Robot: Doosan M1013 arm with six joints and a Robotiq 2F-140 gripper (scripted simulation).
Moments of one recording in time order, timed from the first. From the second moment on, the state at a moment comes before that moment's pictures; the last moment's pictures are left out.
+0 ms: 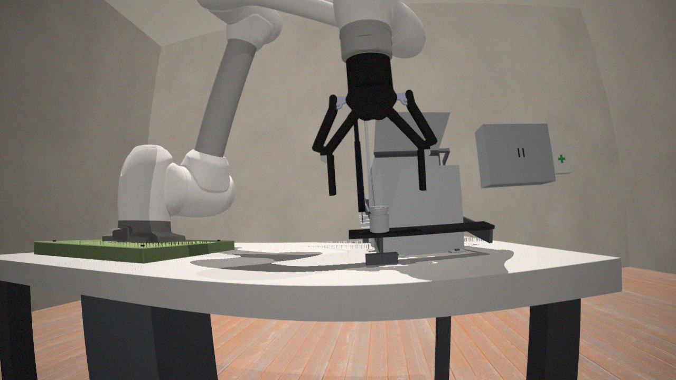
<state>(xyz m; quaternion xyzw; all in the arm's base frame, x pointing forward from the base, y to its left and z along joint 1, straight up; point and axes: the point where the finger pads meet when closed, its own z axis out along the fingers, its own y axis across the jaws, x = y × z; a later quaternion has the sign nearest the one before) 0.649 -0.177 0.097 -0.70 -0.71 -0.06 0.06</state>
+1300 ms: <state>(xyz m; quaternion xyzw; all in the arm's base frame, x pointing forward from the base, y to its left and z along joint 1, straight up) 0.649 -0.176 0.061 -0.70 -0.71 -0.07 0.06</state>
